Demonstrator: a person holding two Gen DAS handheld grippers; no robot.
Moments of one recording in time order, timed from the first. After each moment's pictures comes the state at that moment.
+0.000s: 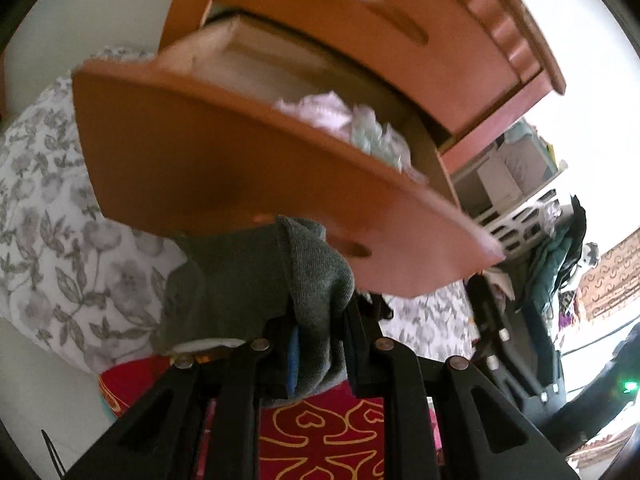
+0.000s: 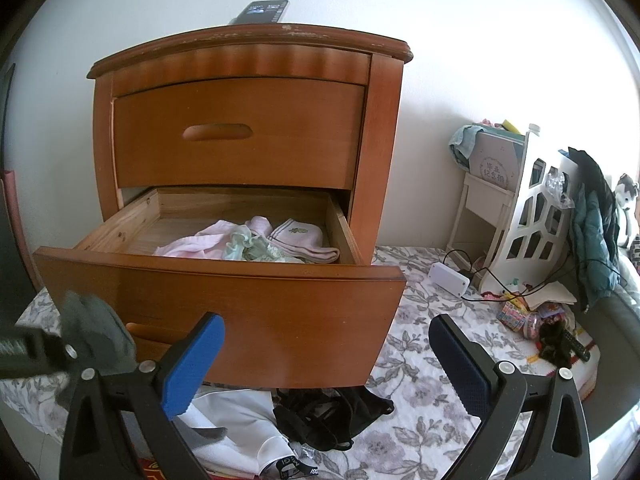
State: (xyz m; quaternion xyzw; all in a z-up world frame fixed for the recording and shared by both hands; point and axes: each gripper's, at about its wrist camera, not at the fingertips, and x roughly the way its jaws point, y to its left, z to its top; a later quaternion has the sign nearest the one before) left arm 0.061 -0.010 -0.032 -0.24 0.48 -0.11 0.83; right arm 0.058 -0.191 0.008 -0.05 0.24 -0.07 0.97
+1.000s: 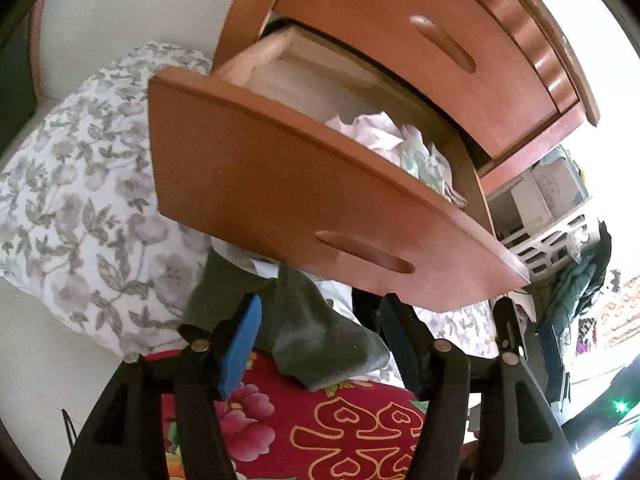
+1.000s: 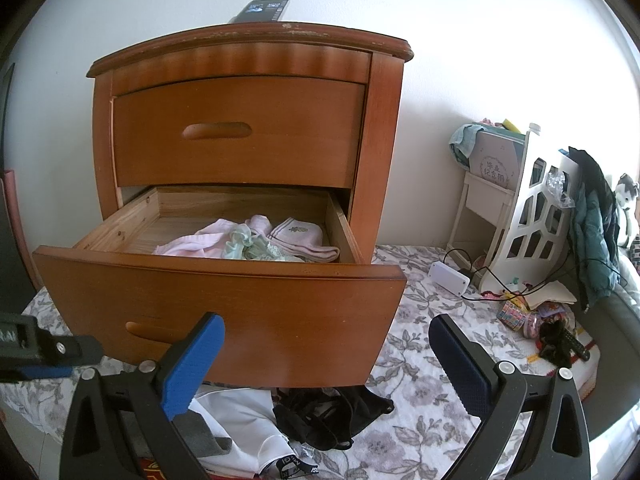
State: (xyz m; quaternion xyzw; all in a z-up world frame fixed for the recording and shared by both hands) left arm 0.054 0.019 -0.015 -0.25 0.48 -0.03 0.84; right arm 0.058 -0.191 0.008 -0.05 0.24 -0.07 0.97
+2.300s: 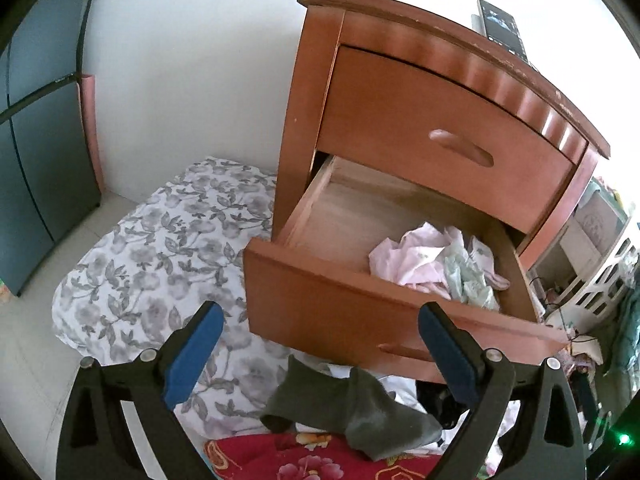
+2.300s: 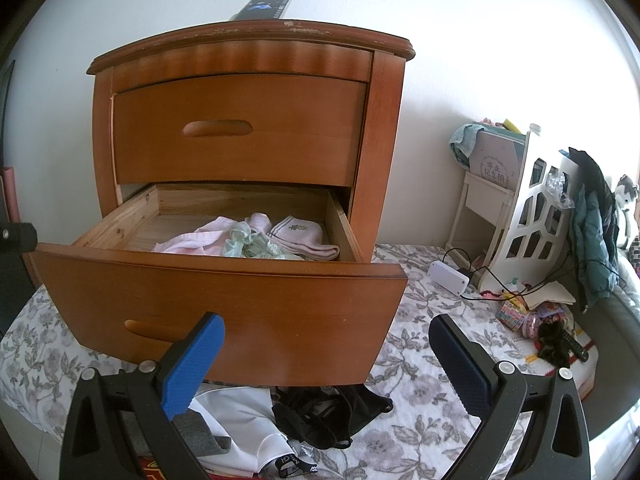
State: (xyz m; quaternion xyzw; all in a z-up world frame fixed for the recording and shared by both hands) left arm 0.043 0.039 0.044 -0.15 0.34 0.09 0.92; right arm 0.058 -0.192 0.007 -0.05 0.24 -0.07 0.97
